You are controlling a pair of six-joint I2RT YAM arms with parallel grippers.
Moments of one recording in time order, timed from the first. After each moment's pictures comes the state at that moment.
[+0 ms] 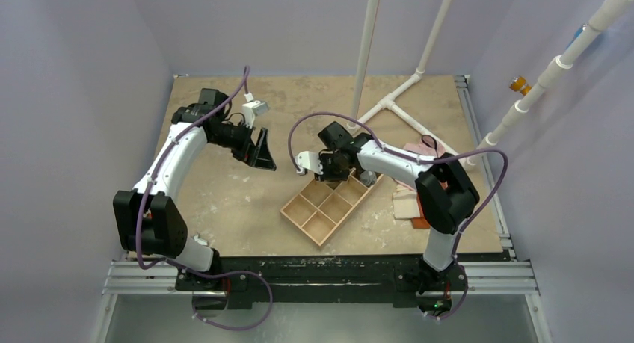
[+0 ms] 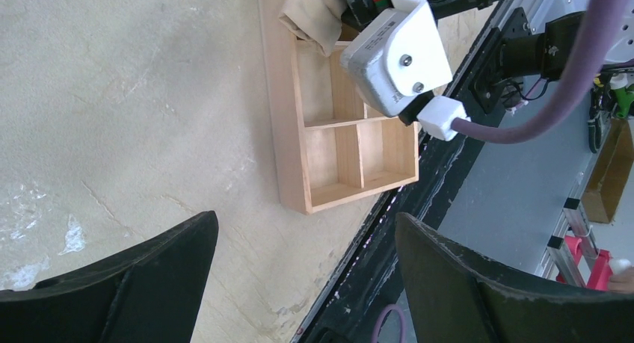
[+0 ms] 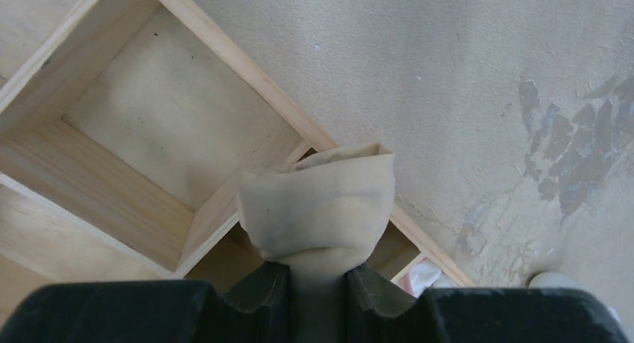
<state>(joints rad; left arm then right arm) -0.11 1.50 1.33 -1.03 0.84 0.32 0.73 1.81 1.28 -0.60 -0.14 -0.93</state>
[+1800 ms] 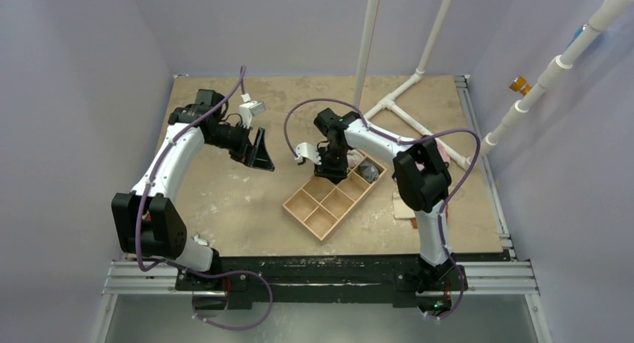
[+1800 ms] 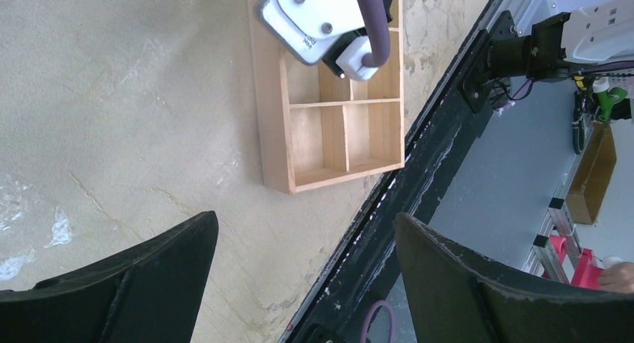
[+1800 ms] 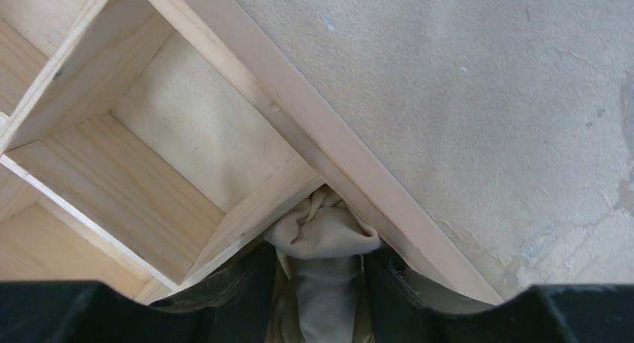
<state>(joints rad) -0.09 1.50 1.33 -1.06 0.86 0.32 0.66 2.09 1.64 -0.97 -0.25 -0.98</state>
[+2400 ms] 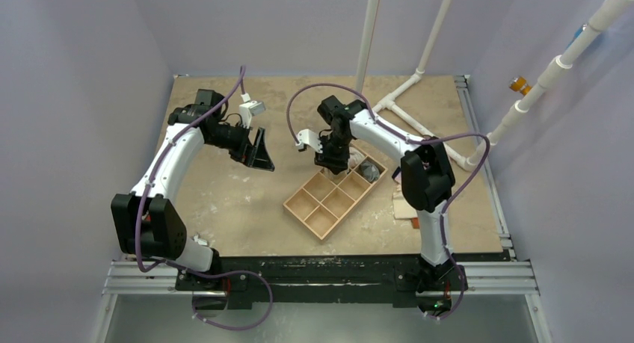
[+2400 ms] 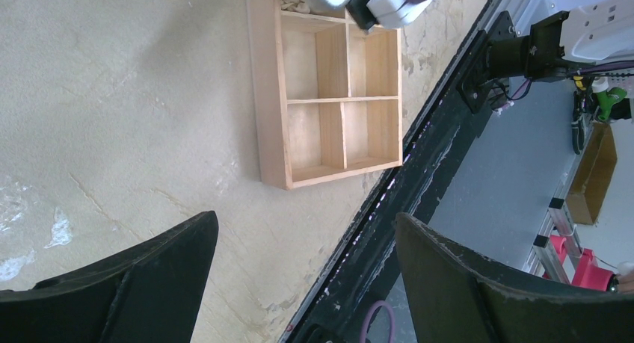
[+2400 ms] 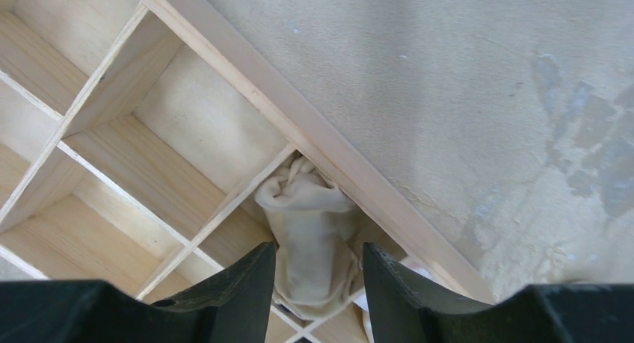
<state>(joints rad) -0.09 1.49 1.33 -1.06 0.86 0.32 0.62 2.08 1.74 -1.06 -0.28 -0.94</state>
